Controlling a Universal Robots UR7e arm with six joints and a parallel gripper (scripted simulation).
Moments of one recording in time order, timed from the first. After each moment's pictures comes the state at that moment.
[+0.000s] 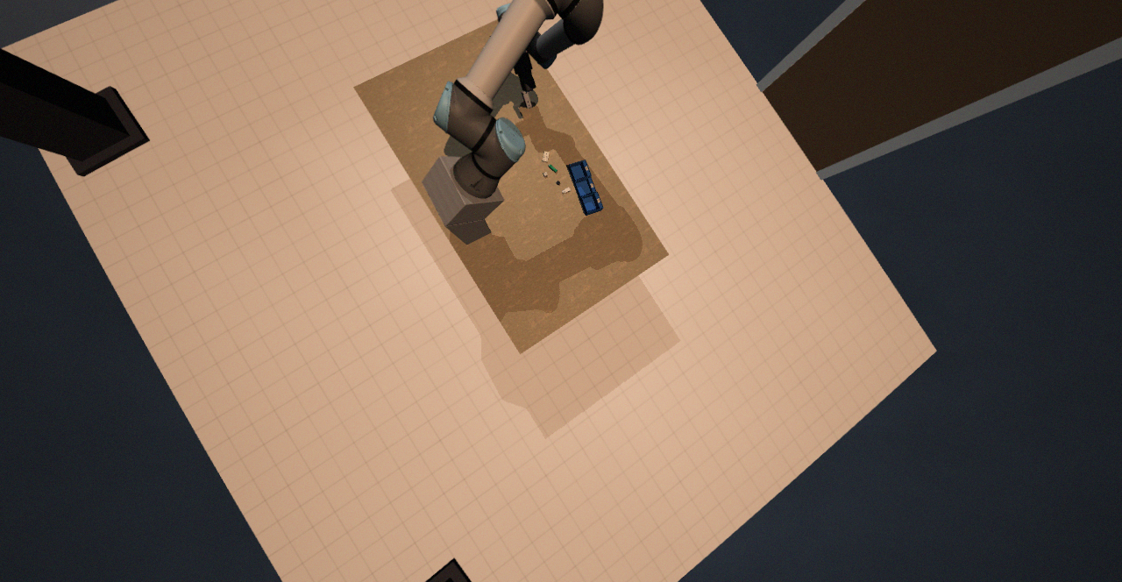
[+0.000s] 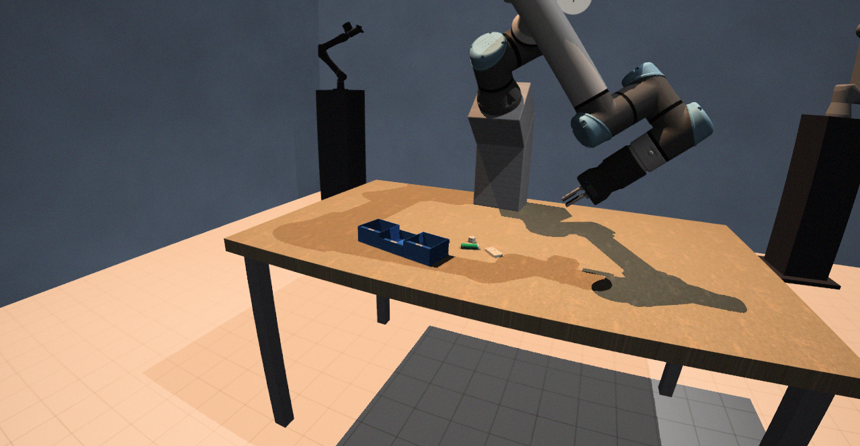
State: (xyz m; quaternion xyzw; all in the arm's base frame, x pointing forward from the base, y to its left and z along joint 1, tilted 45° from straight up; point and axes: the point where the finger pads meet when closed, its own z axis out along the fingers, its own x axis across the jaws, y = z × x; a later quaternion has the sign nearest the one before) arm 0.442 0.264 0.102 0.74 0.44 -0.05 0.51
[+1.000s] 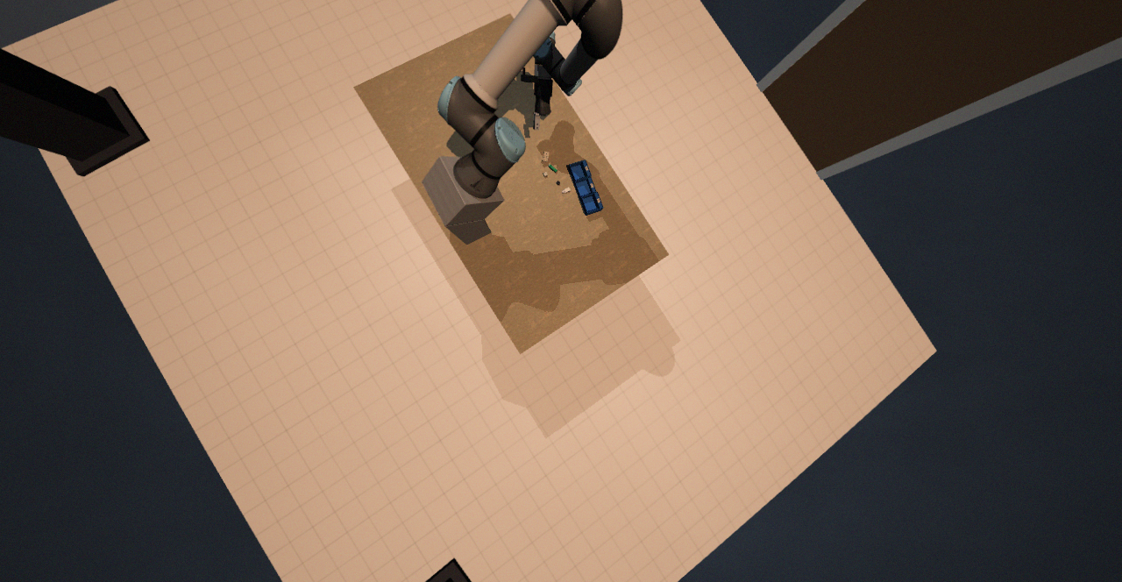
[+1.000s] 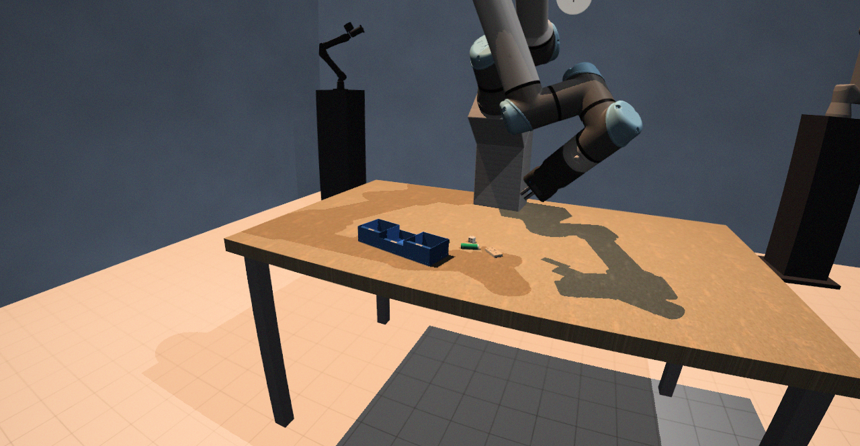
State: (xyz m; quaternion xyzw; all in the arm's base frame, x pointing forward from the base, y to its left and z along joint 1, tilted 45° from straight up) arm 0.423 0.161 0.091 0.81 0.45 -0.12 0.35
